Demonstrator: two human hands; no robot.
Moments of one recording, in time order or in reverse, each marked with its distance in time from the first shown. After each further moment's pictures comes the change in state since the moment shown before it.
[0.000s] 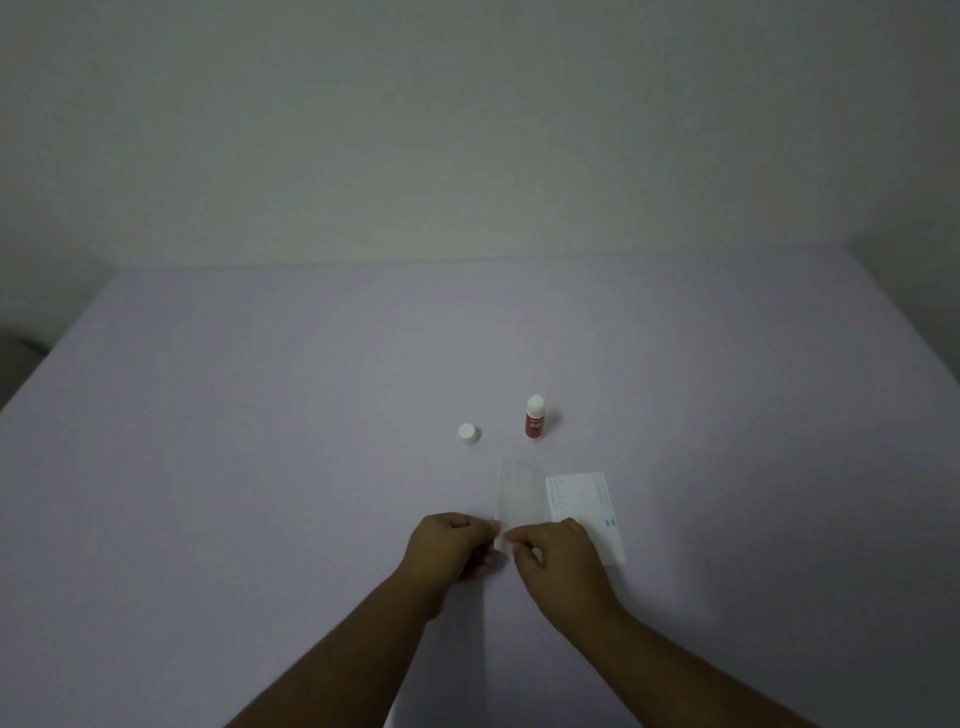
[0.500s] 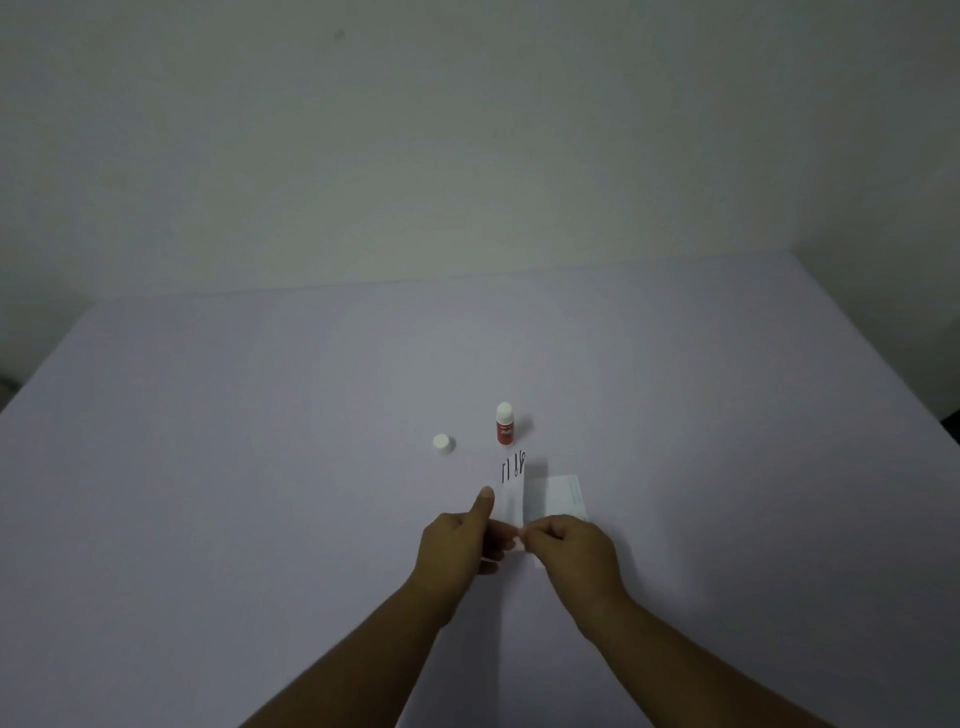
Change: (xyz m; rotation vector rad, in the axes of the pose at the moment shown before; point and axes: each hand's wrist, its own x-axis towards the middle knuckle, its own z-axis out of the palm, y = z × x) left_hand -0.023 0.010 0.038 0.131 -0.004 0.202; right_hand -0.008 0.006 -0.037 0.362 0.077 0.397
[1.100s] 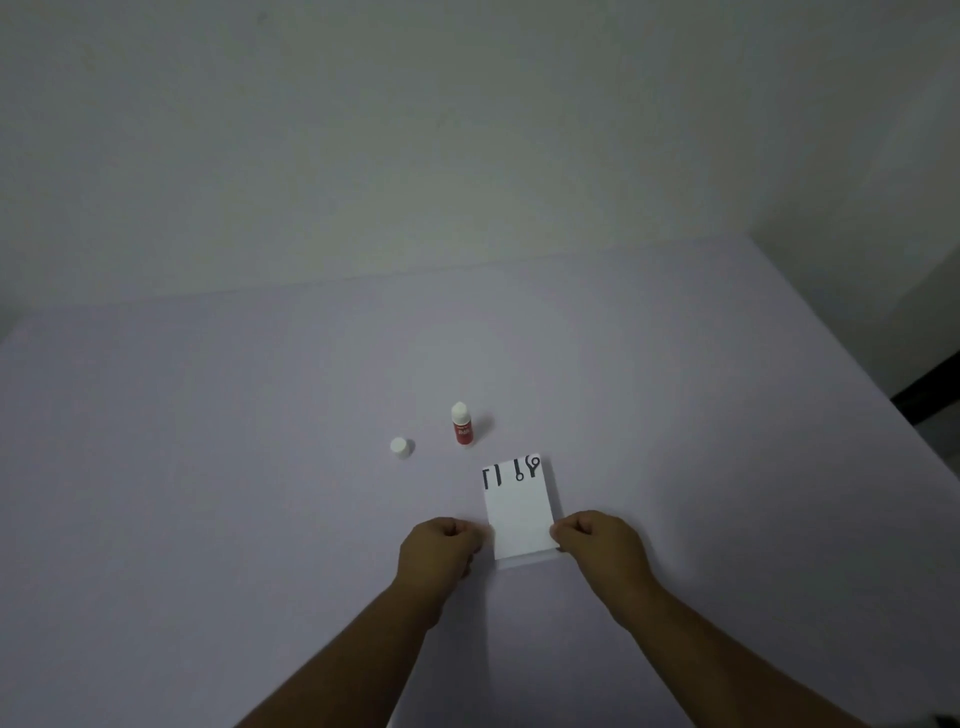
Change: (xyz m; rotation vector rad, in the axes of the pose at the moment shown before) left_hand 0.027 -0.018 0.026 0.086 0.029 -0.109; right_hand 0.020 0.038 -0.063 -0.017 0.029 0.104
